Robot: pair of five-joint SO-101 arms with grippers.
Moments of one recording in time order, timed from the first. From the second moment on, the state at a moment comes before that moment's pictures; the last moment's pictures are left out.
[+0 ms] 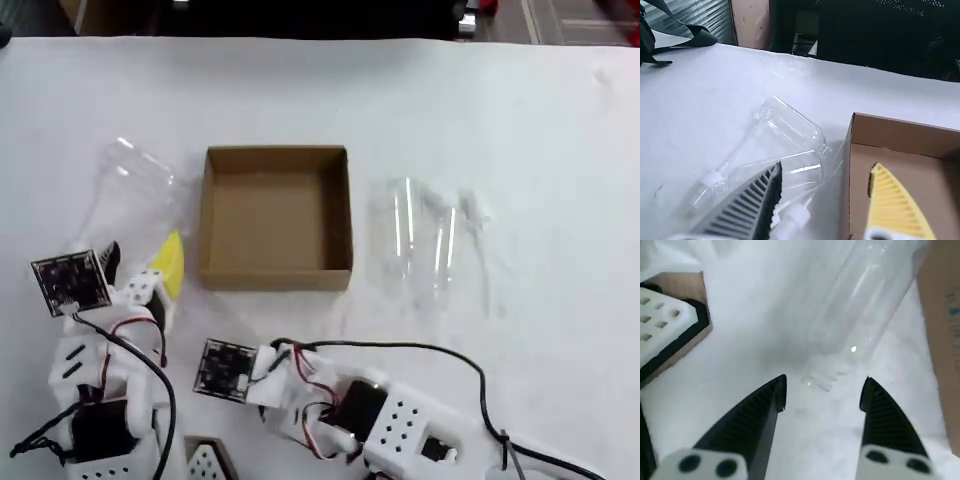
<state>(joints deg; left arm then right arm) -16.4 -104.0 82.0 54.3 6.0 -67.2 -53.8 74.5 45.3 18.7</state>
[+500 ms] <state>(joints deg) -16.4 -104.0 82.0 54.2 6.0 -67.1 -40.7 73.5 42.5 18.9</state>
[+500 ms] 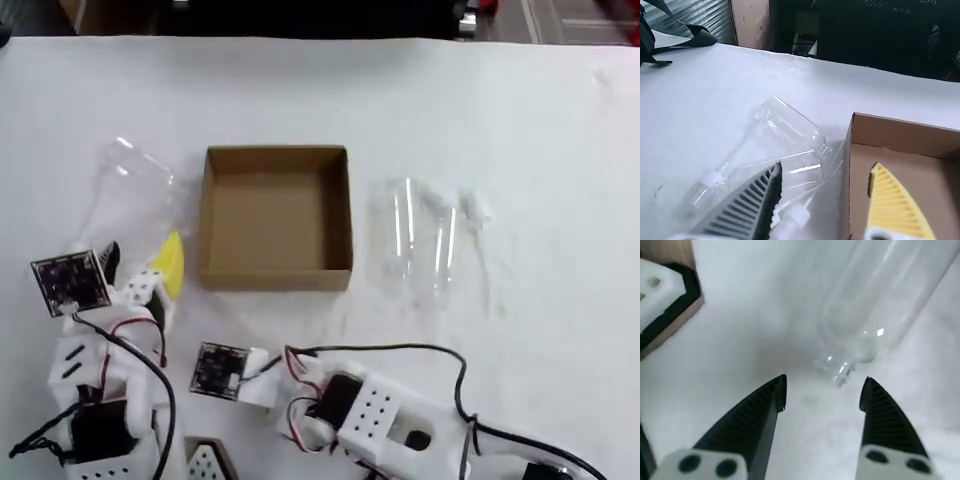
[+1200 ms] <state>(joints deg) -16.4 -104.0 82.0 54.2 6.0 -67.1 -41.3 73.5 38.3 16.1</state>
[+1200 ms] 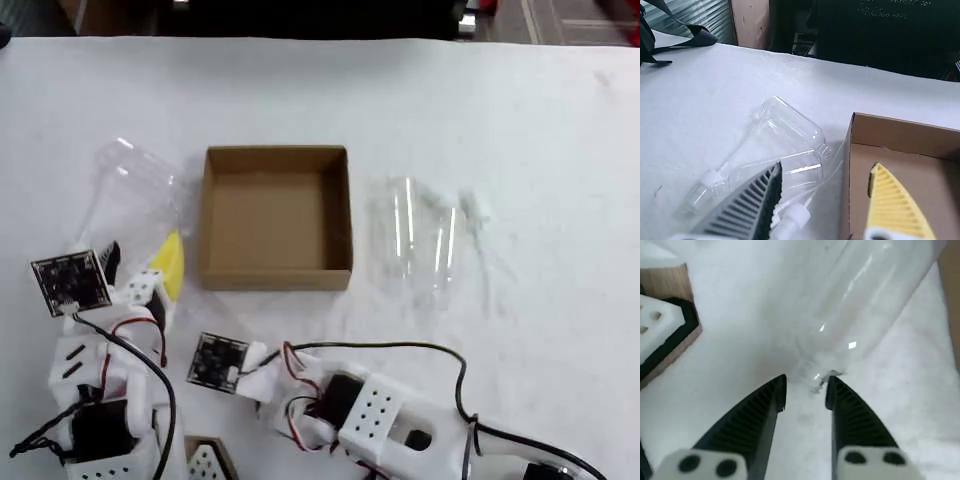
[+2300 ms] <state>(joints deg) -16.4 -104.0 82.5 54.2 6.0 -49.6 -99.9 79.5 59.3 16.0</state>
